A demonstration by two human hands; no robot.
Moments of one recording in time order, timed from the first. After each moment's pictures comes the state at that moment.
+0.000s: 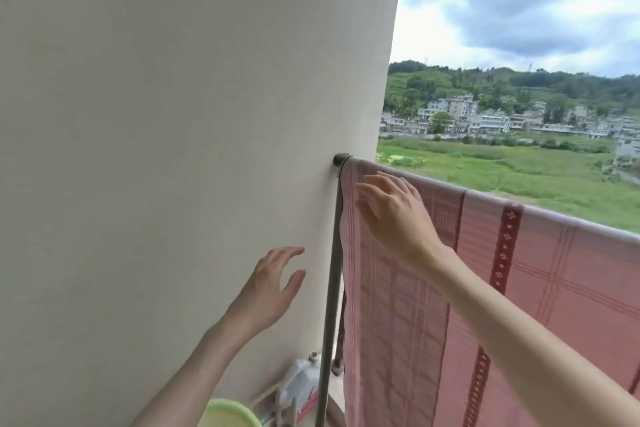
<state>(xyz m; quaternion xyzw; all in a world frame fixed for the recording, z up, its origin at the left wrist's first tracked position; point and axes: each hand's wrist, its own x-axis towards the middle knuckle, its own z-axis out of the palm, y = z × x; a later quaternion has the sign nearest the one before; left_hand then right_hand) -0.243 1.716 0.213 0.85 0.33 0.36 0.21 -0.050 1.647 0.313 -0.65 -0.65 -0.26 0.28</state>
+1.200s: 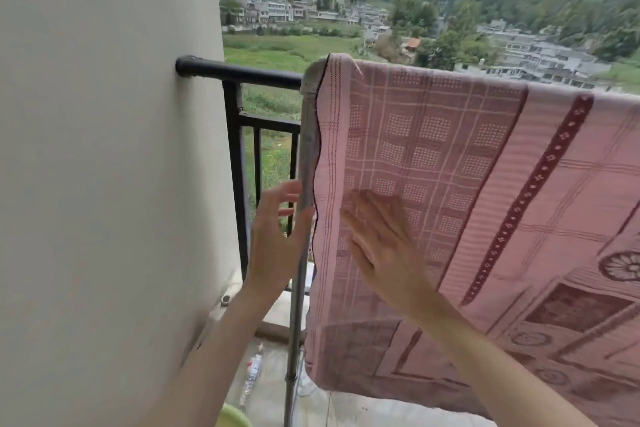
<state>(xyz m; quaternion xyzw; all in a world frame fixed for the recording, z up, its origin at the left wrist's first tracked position) -0.137 1.860 0.173 0.74 0.02 0.44 0.50 -0.053 1.706 0.150 -0.79 -0.46 -0.36 0.16</state>
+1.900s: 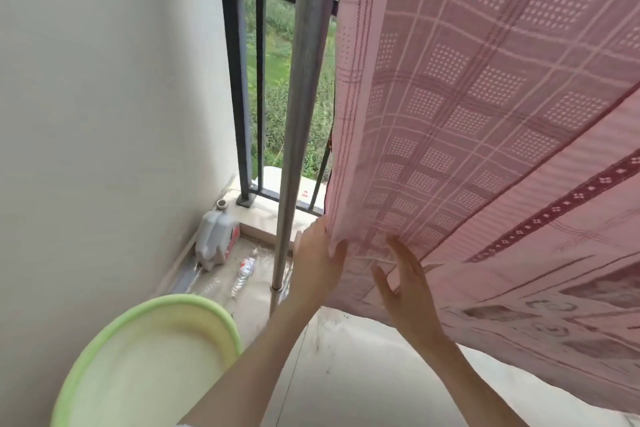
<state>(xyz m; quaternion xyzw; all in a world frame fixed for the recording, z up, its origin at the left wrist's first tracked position) -0.099 1.787 -0.026 0.81 0.21 0.21 0.51 -0.062 1.637 -0.028 -0.92 -0.24 0.02 0.32</state>
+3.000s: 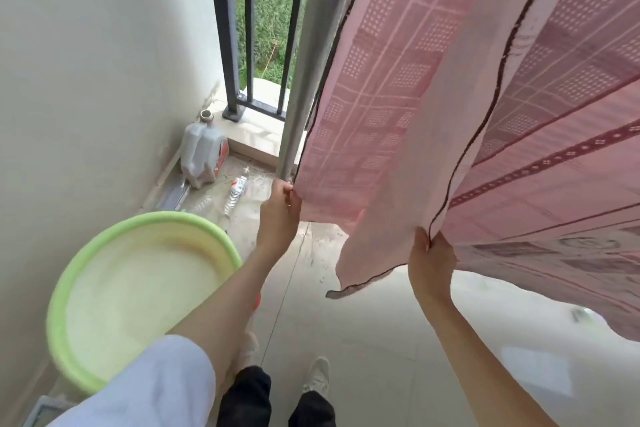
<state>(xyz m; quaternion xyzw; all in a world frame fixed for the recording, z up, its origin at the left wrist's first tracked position) -0.128 1.820 -0.177 0.78 0.33 0.14 0.52 -0.088 1.625 -0.094 -0.92 0.07 0.04 0.39</state>
